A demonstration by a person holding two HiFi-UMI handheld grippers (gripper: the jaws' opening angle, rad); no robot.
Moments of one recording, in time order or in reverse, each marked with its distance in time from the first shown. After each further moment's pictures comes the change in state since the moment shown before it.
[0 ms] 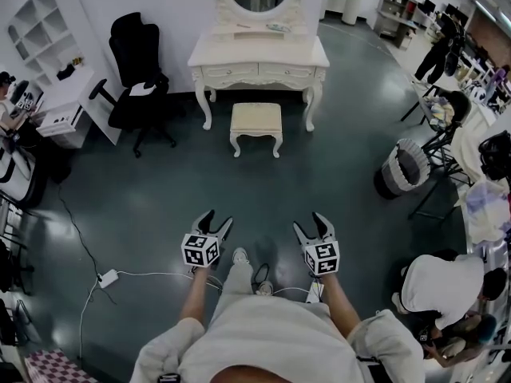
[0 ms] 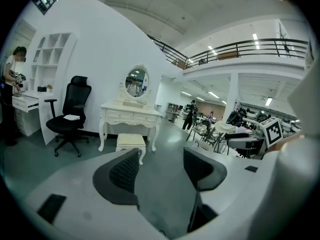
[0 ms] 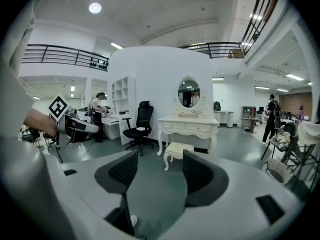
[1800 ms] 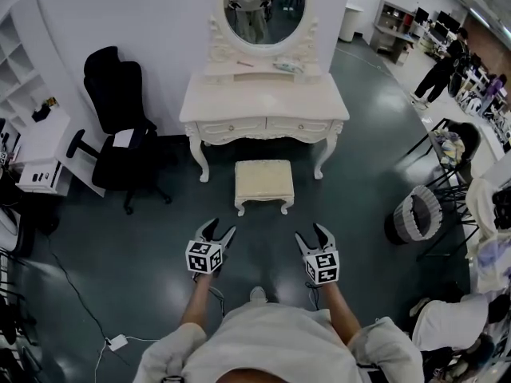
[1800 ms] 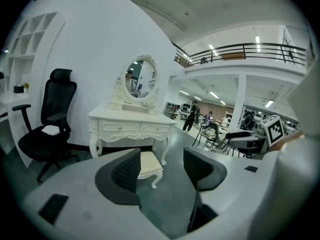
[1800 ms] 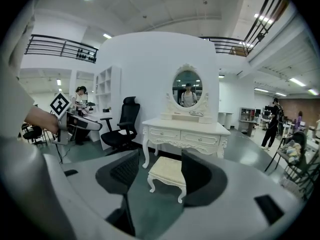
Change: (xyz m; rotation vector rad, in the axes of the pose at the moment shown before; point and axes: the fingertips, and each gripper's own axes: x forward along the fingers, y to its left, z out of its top) left arm 0.289 0.254 0.189 0.023 0.023 -0.078; right arm 0.362 -0.108 0.149 -0.008 0.035 -0.080
